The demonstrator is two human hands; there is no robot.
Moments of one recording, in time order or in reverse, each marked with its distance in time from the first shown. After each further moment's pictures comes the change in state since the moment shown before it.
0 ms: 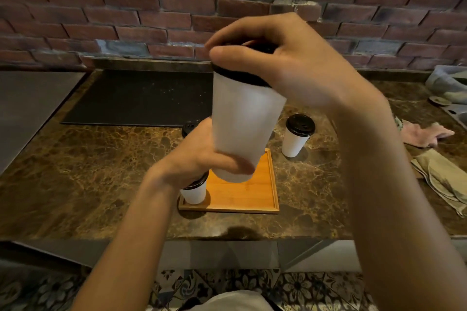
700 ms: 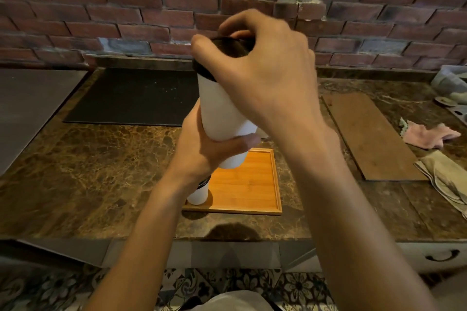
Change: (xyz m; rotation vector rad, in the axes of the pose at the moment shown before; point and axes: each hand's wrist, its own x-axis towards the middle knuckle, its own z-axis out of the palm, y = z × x) left_hand 0.000 0.003 0.012 0.068 0.430 0.199; right_hand 0.008 -0.018 0.052 -0.176 0.460 0.181
